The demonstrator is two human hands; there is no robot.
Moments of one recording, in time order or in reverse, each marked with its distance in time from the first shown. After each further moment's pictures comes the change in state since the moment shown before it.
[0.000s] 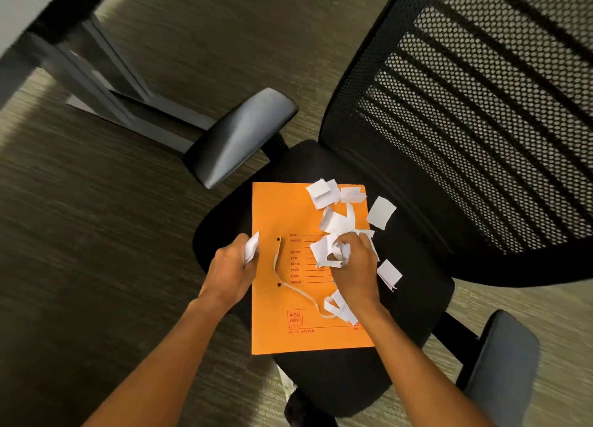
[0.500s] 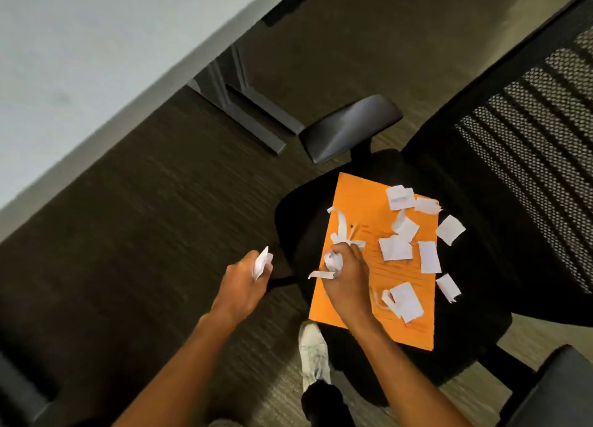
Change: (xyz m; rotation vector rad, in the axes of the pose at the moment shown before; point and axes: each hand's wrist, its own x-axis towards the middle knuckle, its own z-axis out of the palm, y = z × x) left_hand -0.126 -0.086 -0.047 -0.222 0.156 -0.224; right_hand -0.098 -0.079 0.080 0.069 -0.134 -0.302
